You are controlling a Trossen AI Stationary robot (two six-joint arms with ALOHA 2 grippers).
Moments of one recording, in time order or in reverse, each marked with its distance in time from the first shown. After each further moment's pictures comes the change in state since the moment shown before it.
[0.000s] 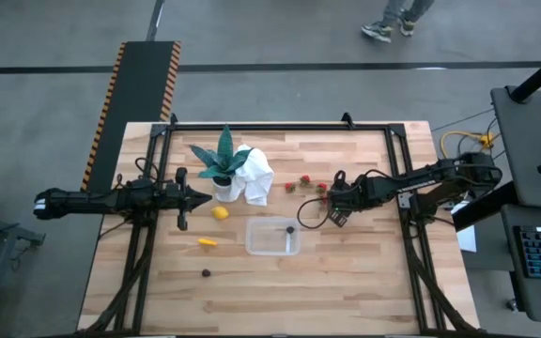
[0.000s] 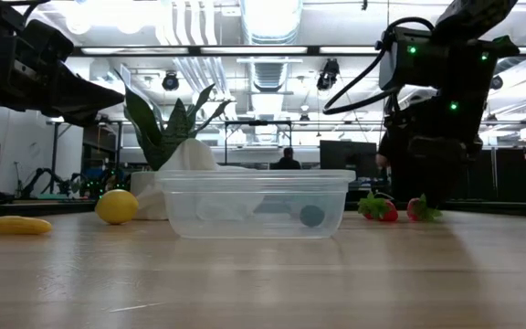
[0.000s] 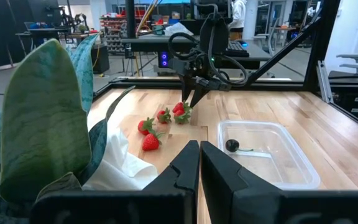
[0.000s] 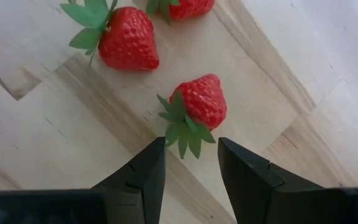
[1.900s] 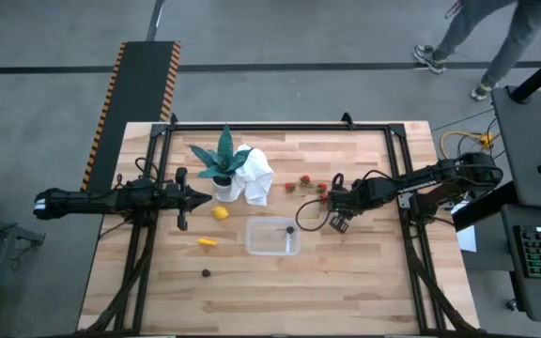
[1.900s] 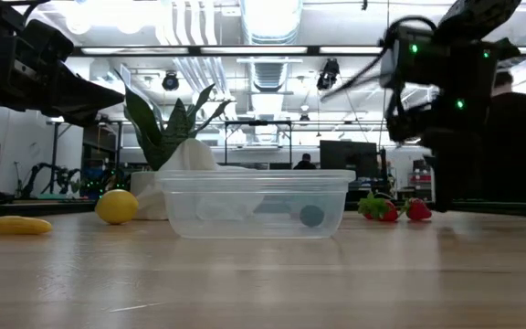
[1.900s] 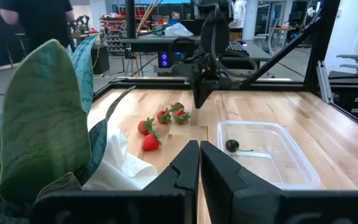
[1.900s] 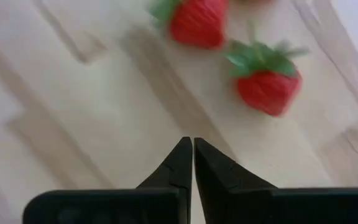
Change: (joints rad) left arm 0.000 0.000 0.000 0.000 0.000 0.000; right arm 0.004 -0.013 -0.003 0.045 -0.156 -0.090
